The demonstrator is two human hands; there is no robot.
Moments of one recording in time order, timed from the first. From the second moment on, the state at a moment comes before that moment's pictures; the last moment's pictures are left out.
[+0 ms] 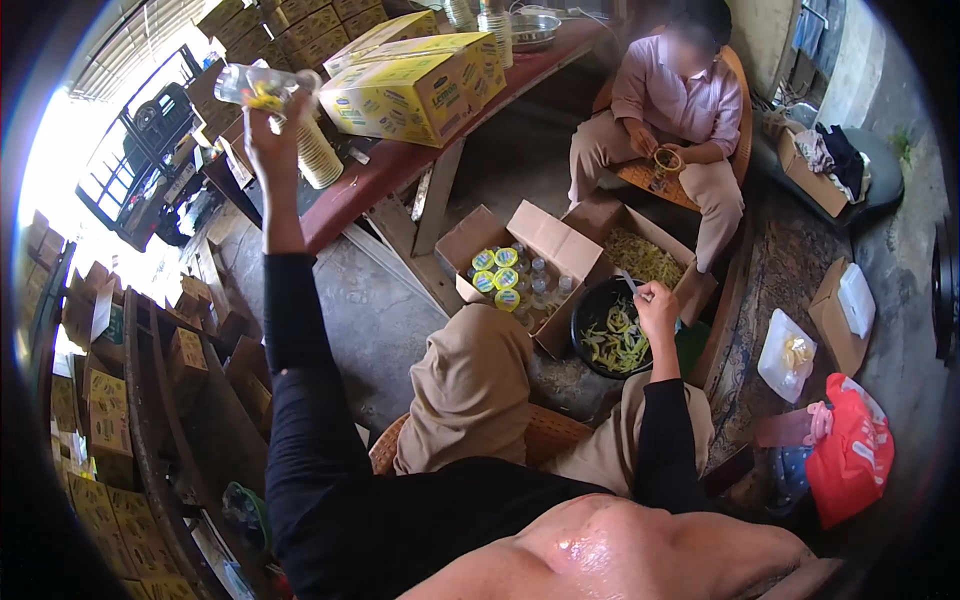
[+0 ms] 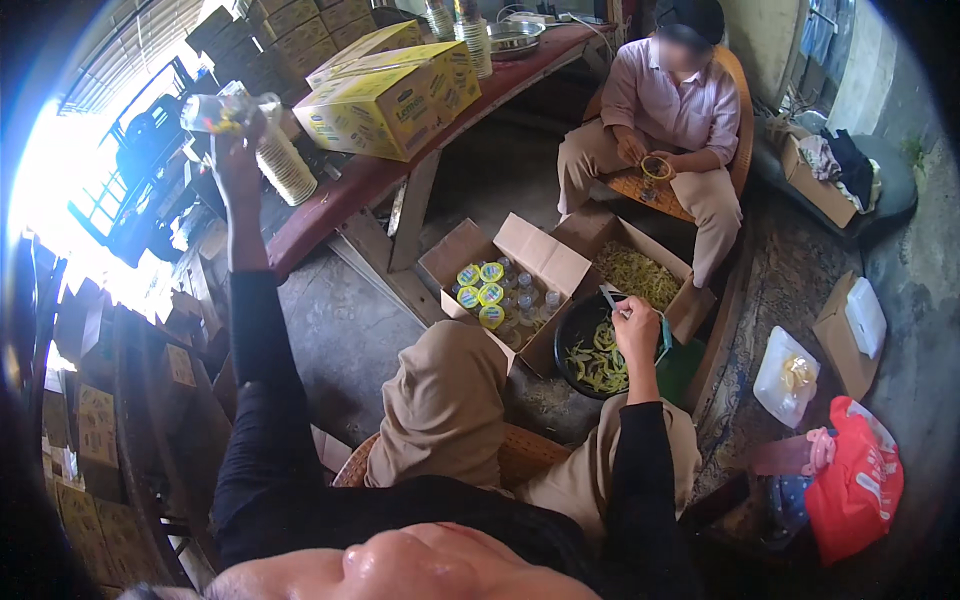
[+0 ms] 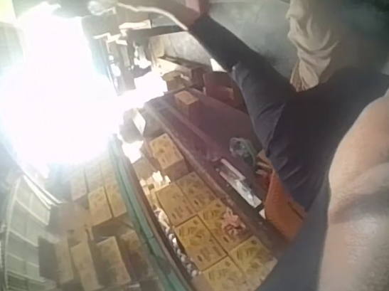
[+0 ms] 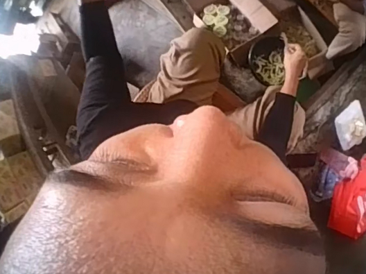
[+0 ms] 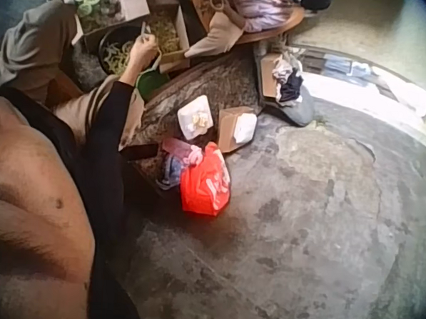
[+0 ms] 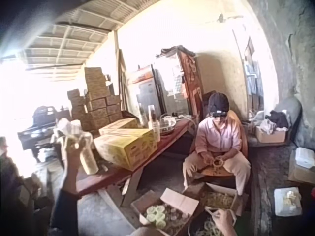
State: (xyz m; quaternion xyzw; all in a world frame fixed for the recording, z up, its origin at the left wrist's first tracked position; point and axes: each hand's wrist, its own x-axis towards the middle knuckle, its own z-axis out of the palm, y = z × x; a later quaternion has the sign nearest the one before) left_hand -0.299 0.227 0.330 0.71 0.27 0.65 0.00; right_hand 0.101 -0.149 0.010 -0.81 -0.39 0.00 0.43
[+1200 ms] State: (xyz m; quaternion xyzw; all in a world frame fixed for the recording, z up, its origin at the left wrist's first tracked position) left_hand -0.357 0.364 0.341 0.59 0.53 0.58 -0.17; right_hand 0.096 -0.135 -0.003 -0.82 -0.40 0.03 0.41
